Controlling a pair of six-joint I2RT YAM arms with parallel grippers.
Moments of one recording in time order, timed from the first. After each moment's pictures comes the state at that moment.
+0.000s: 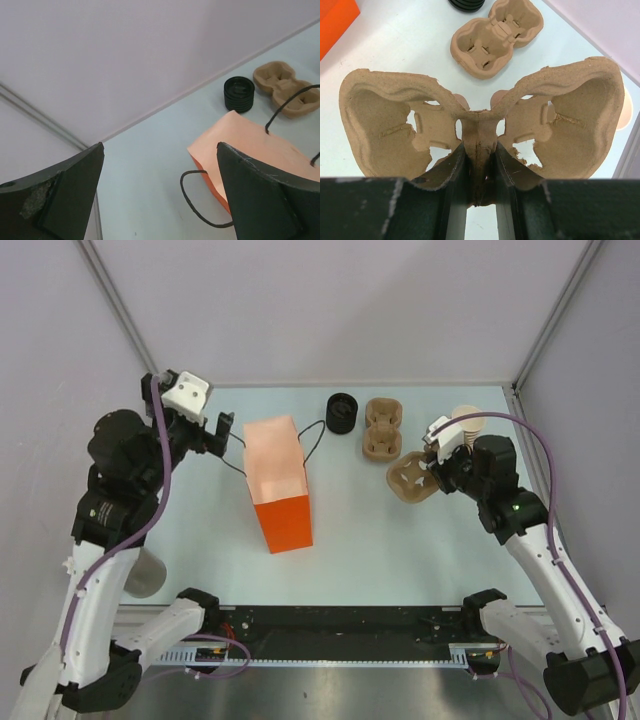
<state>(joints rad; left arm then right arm) -0.34 0.93 1.45 -0.57 0.03 0.38 0.30 0.92 0.95 -0.47 -0.18 -0.40</state>
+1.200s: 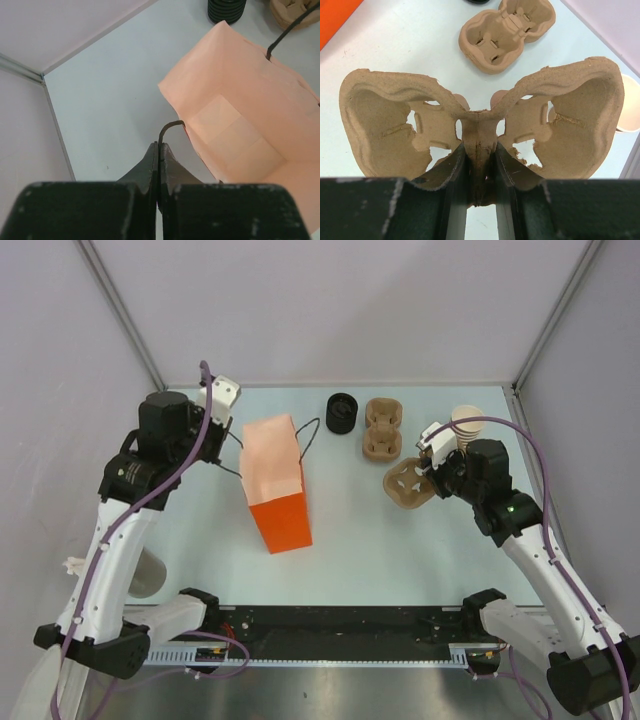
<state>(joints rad) -0.31 1.09 1.49 -0.88 -0.02 0.30 0.34 0.92 0.91 -0.46 -0.16 -0.40</state>
